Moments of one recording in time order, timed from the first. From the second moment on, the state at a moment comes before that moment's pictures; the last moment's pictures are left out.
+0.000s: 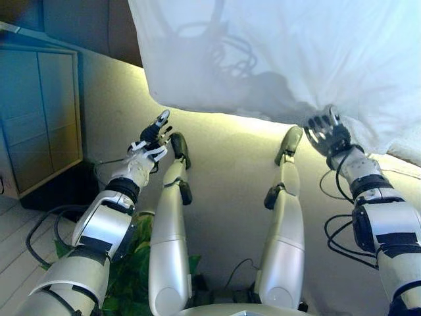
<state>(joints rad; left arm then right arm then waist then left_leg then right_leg) -0.85 0.37 -0.32 1.13 -1.08 -0.01 -0.08 -0.86 -0.60 0.04 1.33 1.31 0.20 0.08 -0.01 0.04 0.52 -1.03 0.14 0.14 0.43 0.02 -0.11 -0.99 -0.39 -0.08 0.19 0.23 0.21</state>
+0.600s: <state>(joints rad) -0.44 0.34 -0.10 0.94 -1.28 -0.13 -0.20 -0.37 -0.59 -0.15 1.35 1.35 0.12 0.29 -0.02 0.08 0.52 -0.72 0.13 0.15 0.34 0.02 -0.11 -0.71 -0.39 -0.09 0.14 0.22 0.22</state>
